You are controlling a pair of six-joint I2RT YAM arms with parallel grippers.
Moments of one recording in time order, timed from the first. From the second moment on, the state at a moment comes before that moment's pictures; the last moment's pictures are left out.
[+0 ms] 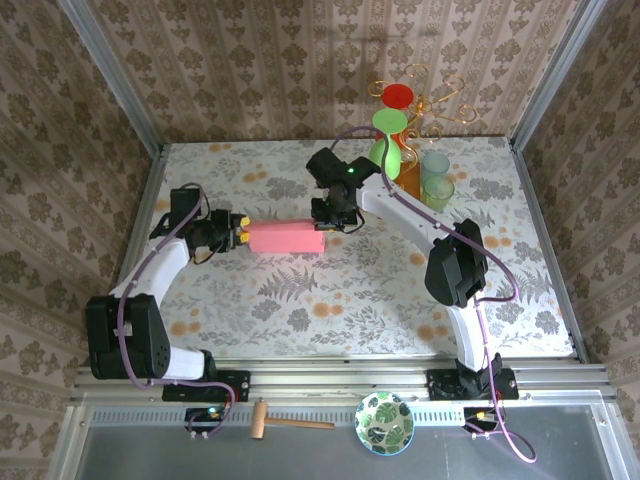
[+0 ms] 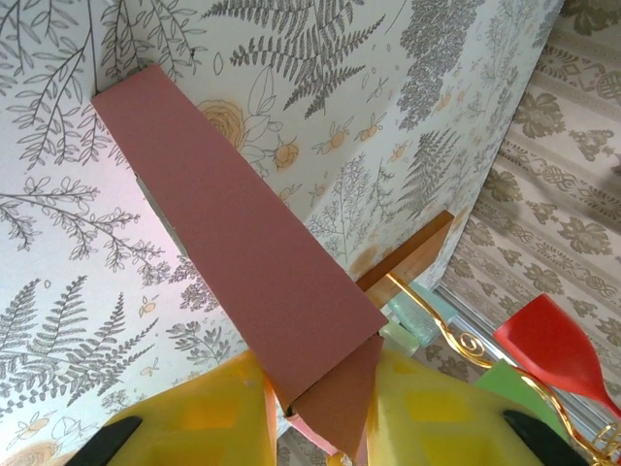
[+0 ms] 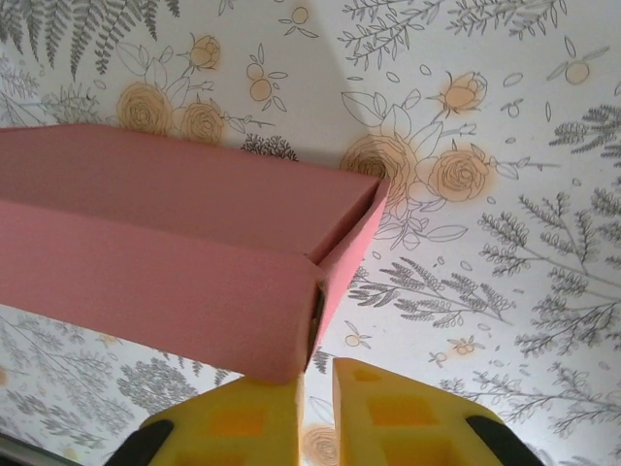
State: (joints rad) left arm -0.05 1.38 0.88 -0.37 0.58 -1.47; right arm 0.65 2.10 2.00 -1.14 -0.12 0.62
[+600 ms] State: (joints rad) left arm -0.04 1.40 0.88 -0.34 0.59 -1.47; right arm 0.57 1.84 1.67 -0.80 -0.36 0.96
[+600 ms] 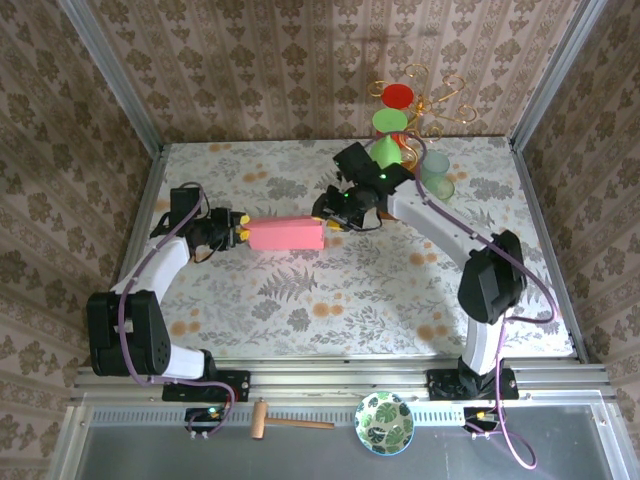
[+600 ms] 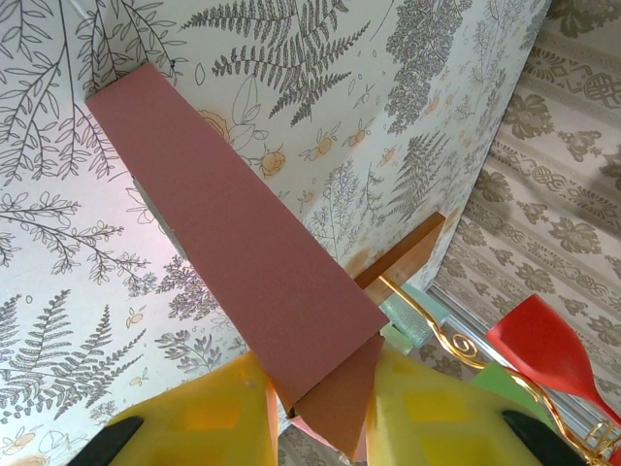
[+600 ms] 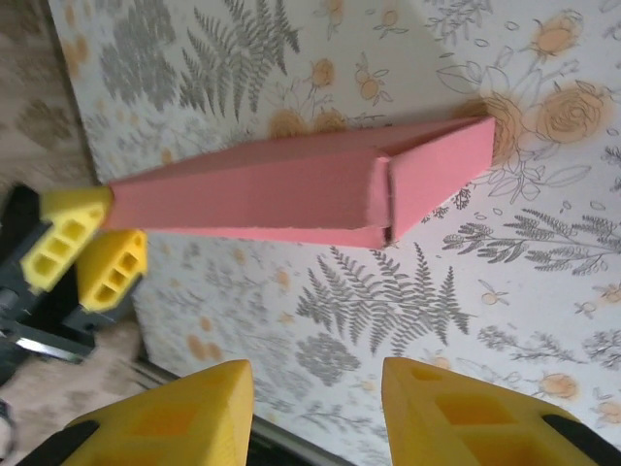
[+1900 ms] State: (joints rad) left arm 0.00 1.42 0.88 -0.29 0.62 -1.43; right arm 0.50 1.87 1.39 -0.34 -0.54 1.29
